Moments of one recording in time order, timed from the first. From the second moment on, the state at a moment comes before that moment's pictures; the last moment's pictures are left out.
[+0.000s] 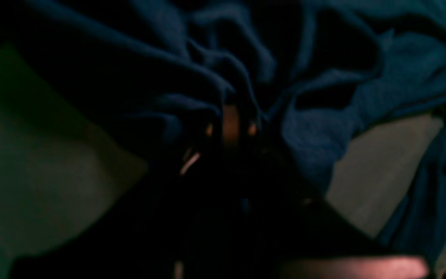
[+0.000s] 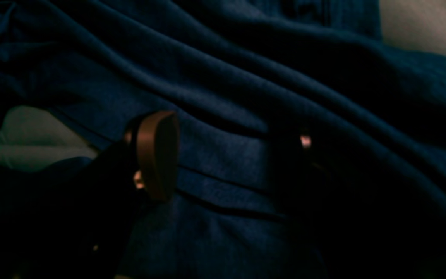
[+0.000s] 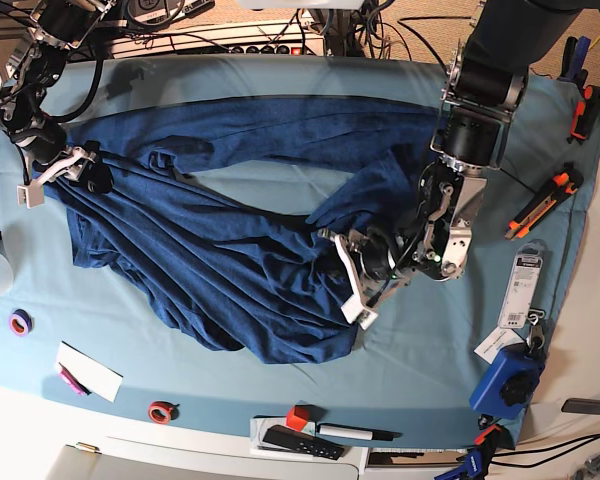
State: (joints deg) left arm -24.1 -4.0 15.0 61.0 -30.7 -28.6 45.3; right arm -5.9 20.9 42.9 80.5 48.3 39.8 -64.3
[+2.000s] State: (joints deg) left arm -43.8 -19.9 15.3 61.2 -82.6 -43.3 82.1; right arm -5.9 21.0 42.9 80.5 40.6 39.8 -59.5
